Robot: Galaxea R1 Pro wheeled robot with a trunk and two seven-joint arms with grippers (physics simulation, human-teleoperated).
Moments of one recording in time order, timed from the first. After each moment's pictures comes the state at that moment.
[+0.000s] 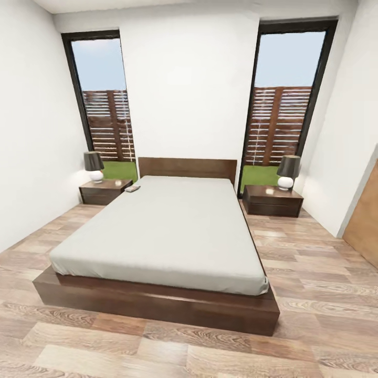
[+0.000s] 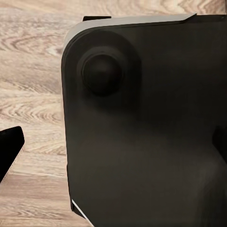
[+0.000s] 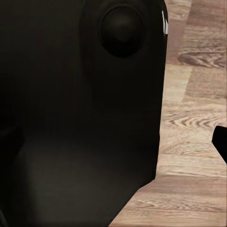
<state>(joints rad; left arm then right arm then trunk) 0.00 0.00 0.00 -0.03 0.00 -0.06 0.00 0.00 0.00 0.00 0.01 0.00 0.00 0.00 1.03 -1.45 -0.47</state>
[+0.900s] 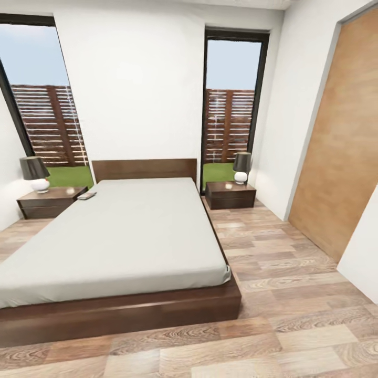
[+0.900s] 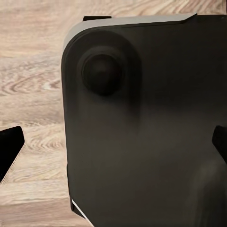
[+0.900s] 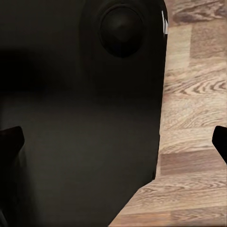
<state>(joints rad) 0.00 0.00 0.00 -0.03 0.00 -0.06 0.00 0.00 0.00 -0.01 0.01 0.00 0.00 0.00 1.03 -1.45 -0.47</state>
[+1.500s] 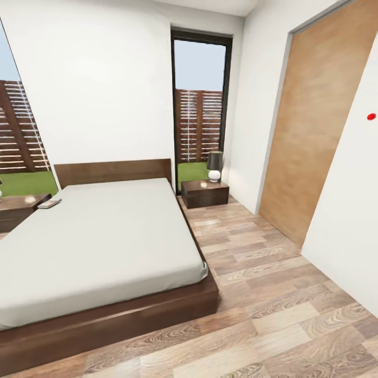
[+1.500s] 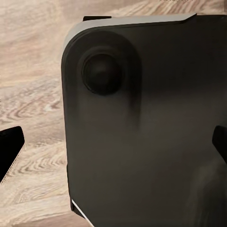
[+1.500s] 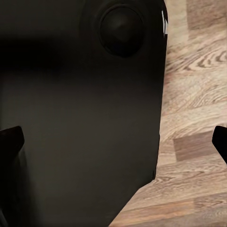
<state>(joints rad) 0.00 0.00 0.00 -0.03 0.00 -0.06 0.00 0.00 0.00 -0.01 0.01 0.00 0.00 0.00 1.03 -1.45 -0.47</state>
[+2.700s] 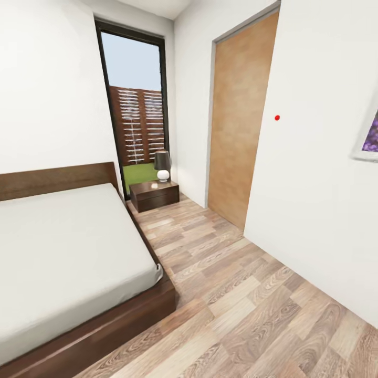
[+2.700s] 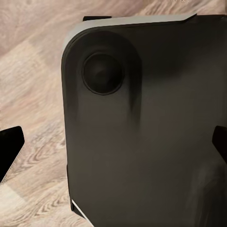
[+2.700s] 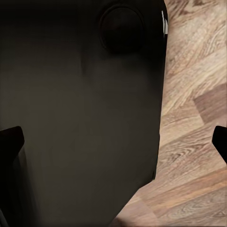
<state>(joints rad) 0.00 0.00 0.00 -0.03 0.00 -0.06 0.00 0.00 0.00 -0.01 0.01 0.00 0.00 0.00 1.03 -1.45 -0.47</state>
